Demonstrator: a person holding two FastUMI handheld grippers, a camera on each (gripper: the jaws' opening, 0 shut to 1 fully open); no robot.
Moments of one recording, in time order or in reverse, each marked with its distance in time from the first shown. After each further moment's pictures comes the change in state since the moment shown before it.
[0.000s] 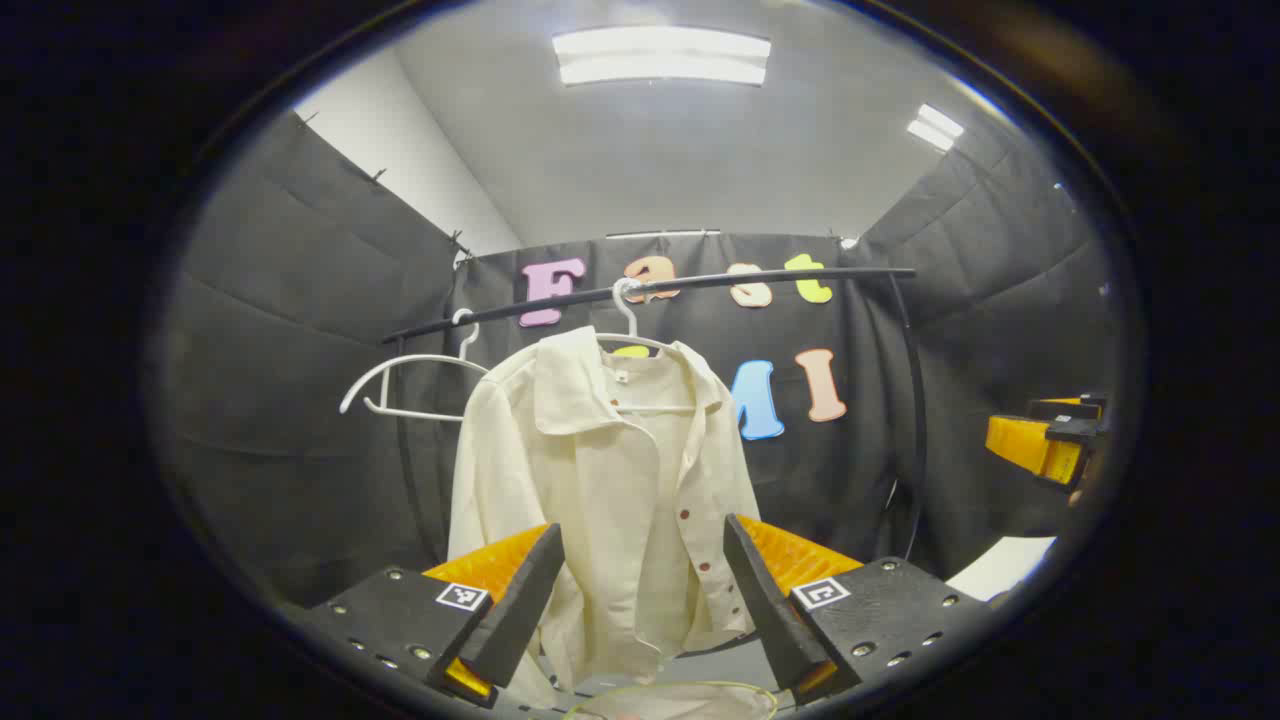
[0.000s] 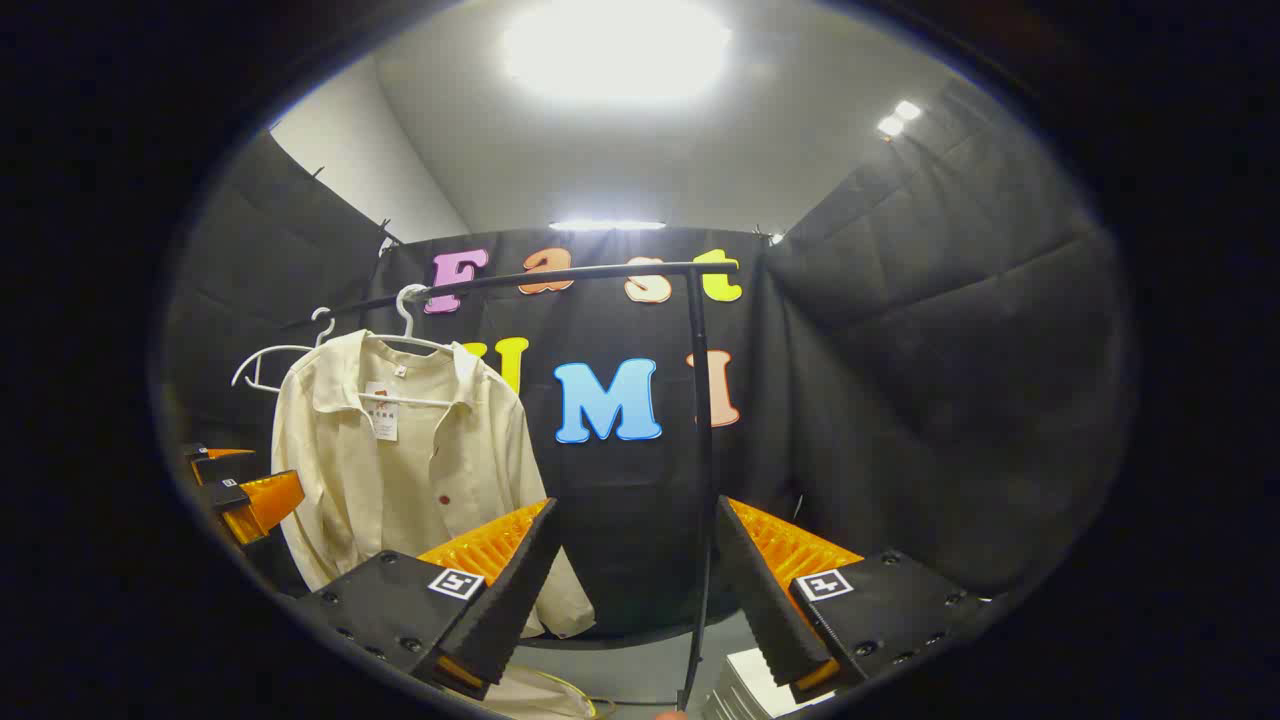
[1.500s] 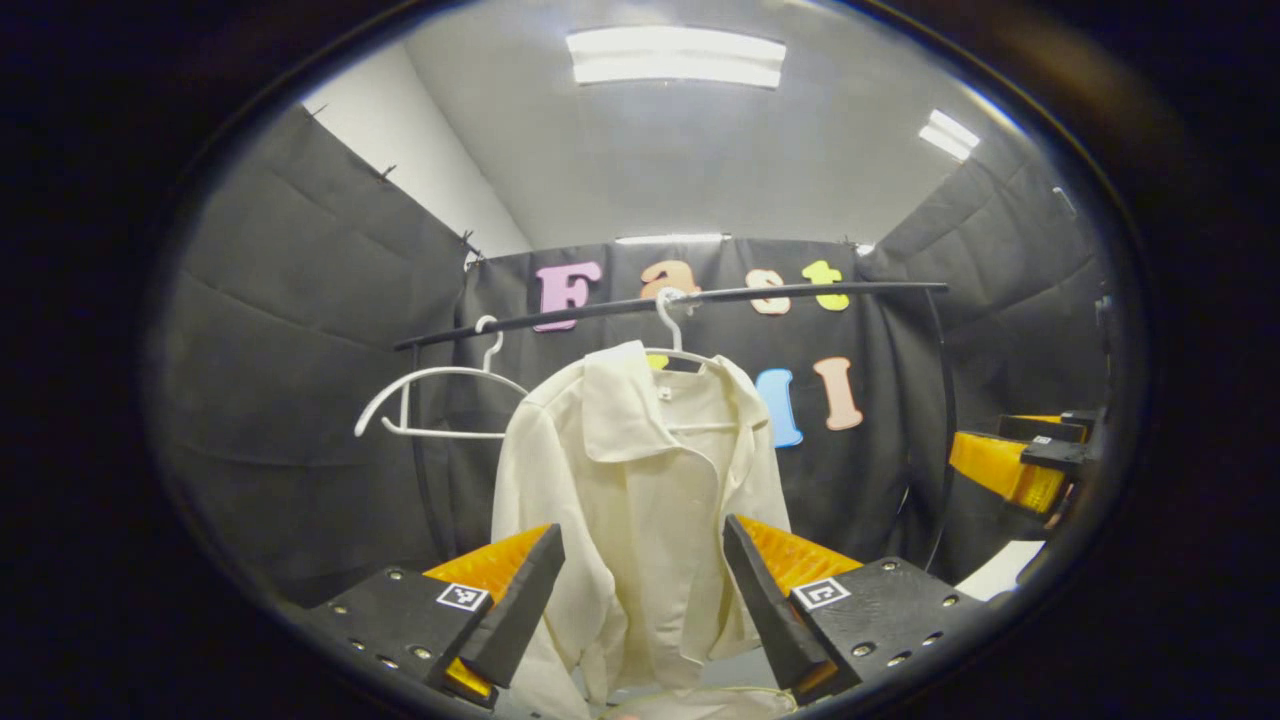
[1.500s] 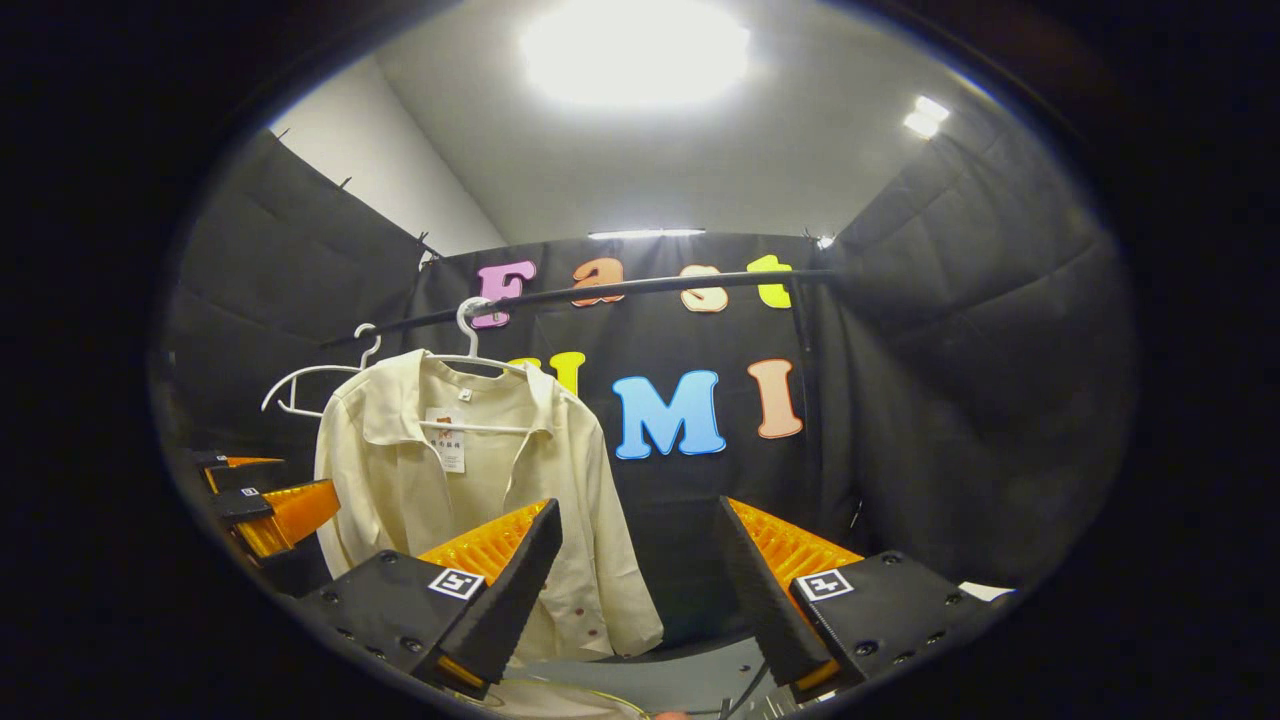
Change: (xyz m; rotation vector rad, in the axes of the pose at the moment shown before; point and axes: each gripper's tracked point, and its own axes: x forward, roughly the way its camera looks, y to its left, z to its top) left arm 0.027 0.047 0.025 -0.008 -0.020 0.006; right arm 0.038 0.092 0.028 0.028 -0.039 0.125
